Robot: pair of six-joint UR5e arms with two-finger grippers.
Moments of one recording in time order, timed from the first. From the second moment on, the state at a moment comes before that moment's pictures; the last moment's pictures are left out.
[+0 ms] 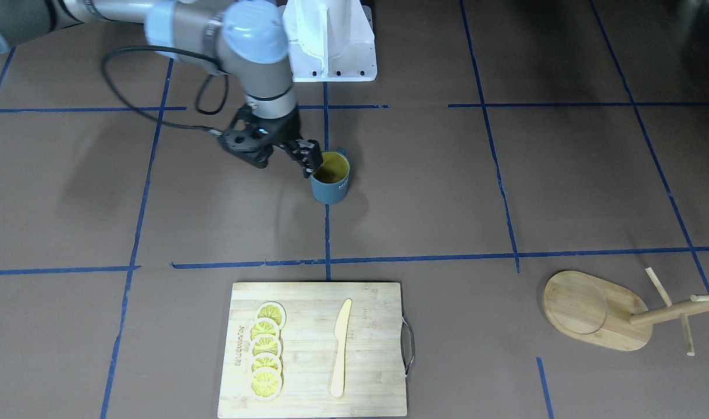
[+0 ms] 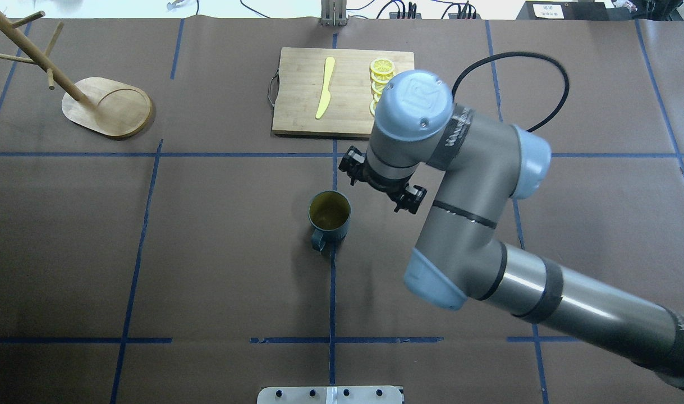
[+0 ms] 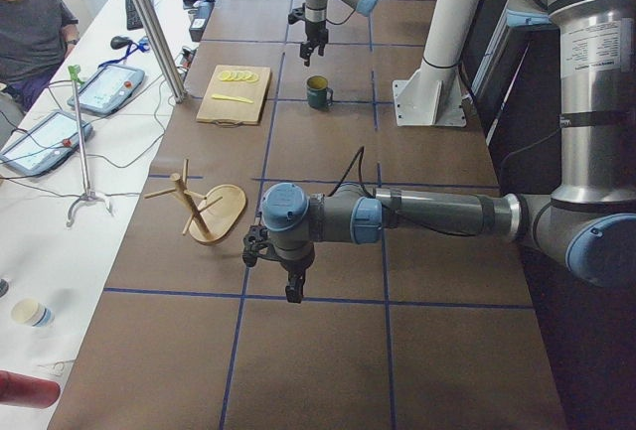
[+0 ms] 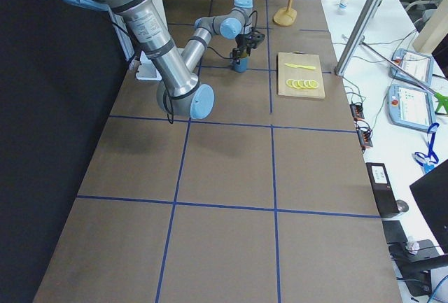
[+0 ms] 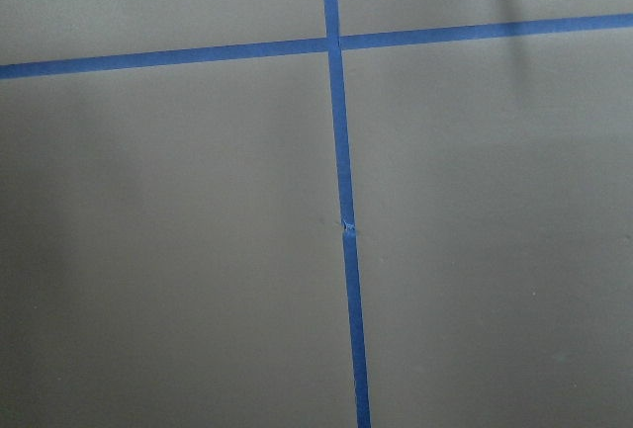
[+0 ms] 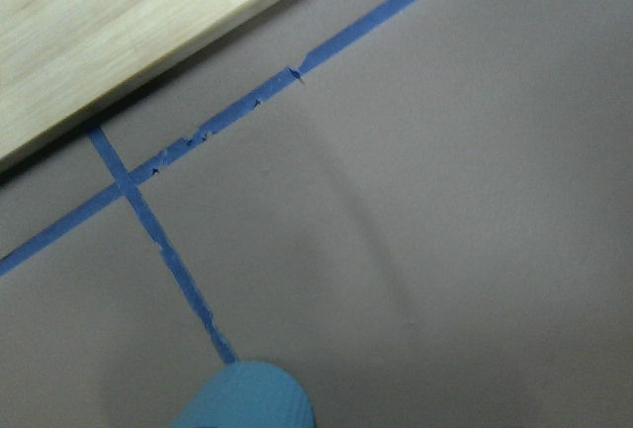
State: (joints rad) left arm -1.53 -1.44 -1.74 -1.52 -2.37 0.06; right arm 0.63 -0.89 1.76 -1.69 1.97 1.66
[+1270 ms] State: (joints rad) left arm -1.51 -1.52 -1.82 -1.64 -2.37 0.05; right arm 1.37 -1.50 1.80 -1.68 2.29 0.08
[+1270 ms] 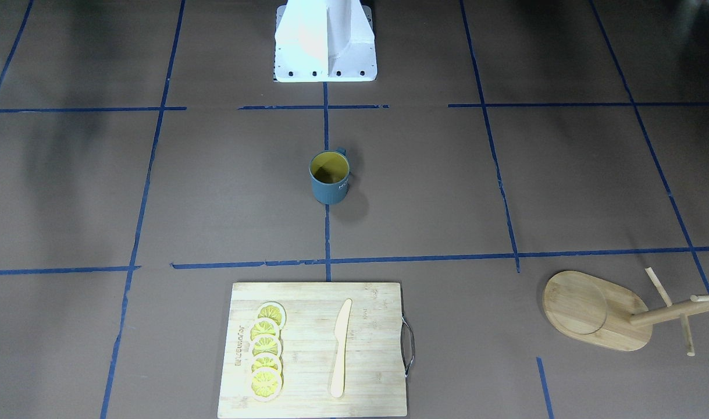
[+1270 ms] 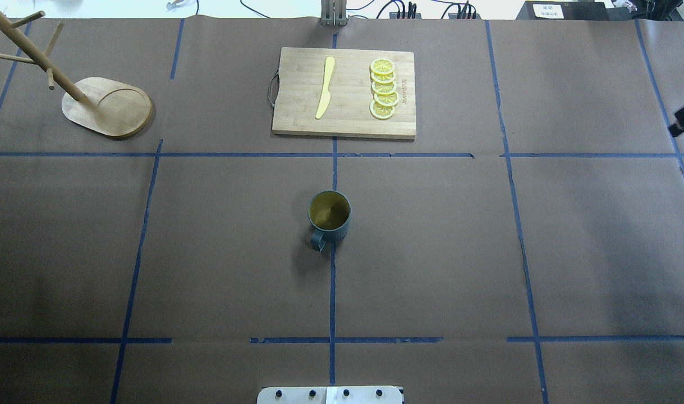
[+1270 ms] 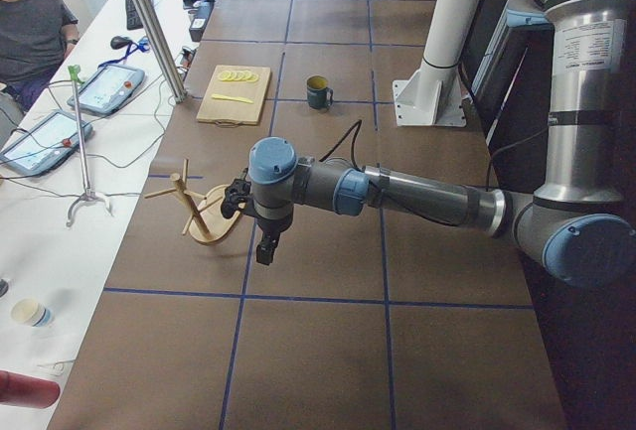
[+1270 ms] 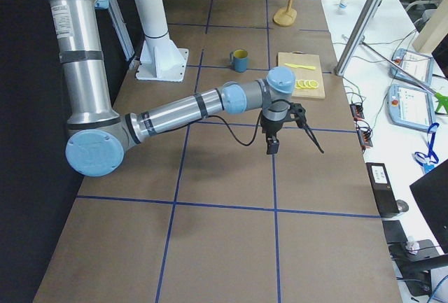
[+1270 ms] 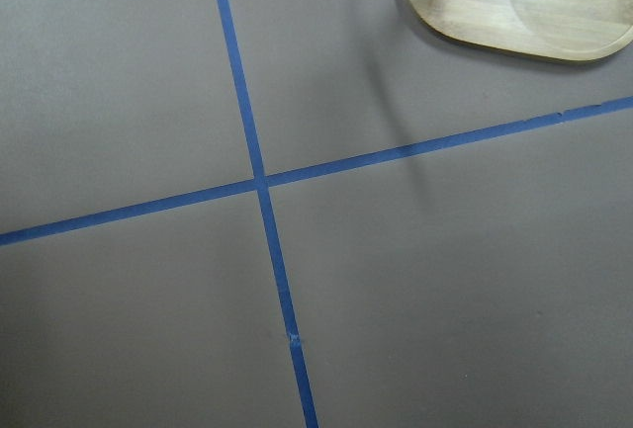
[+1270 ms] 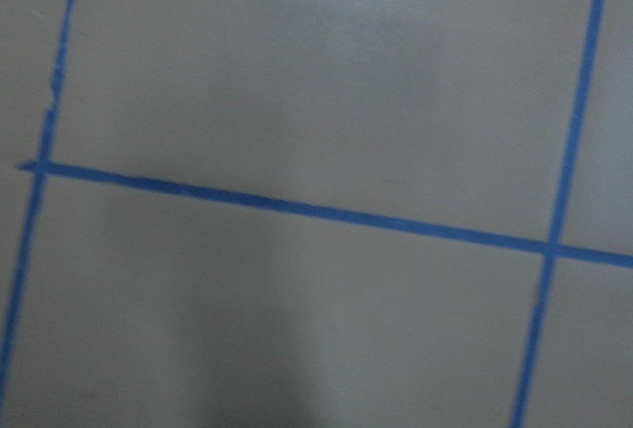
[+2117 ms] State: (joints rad) left arm -1.03 -1.58 -1.85 -2.39 -2.23 -0.29; right arm 1.54 -1.74 1.81 -1.67 2.29 -0.19
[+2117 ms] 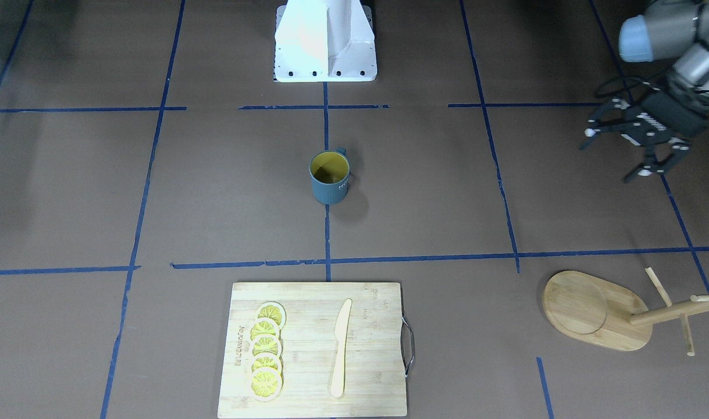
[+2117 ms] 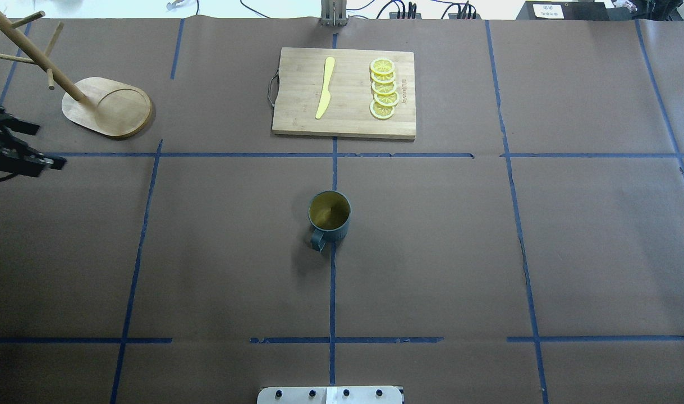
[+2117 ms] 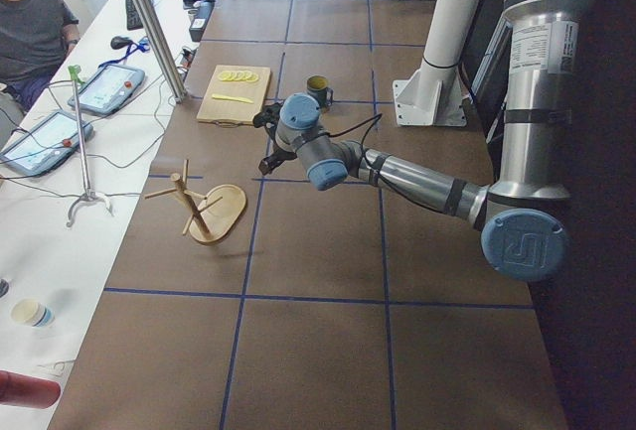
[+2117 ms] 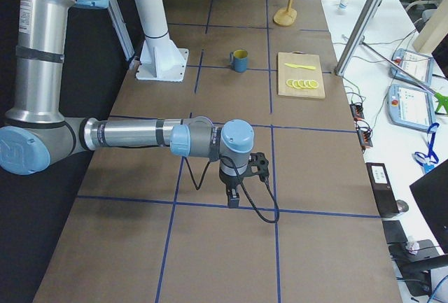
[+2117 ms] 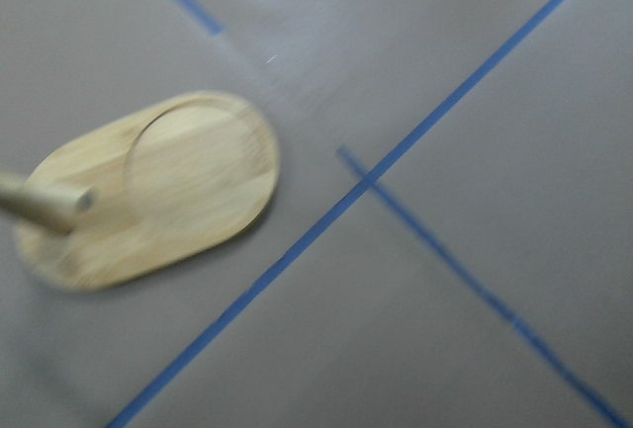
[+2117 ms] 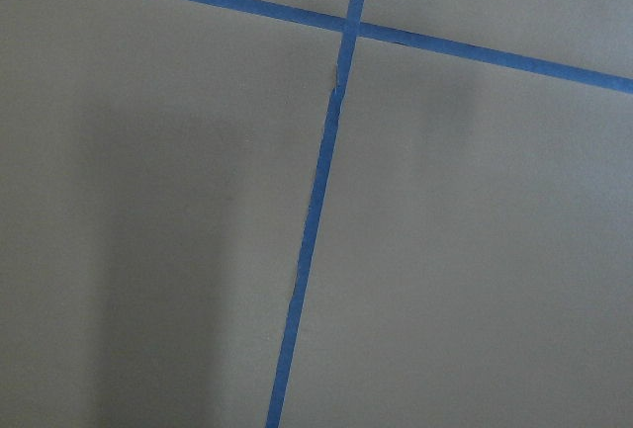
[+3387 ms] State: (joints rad) left arm -0.15 -1.97 -1.65 -2.58 -1.10 -0.59; right arm 1.54 -1.73 1.81 -1.67 2.29 -0.18
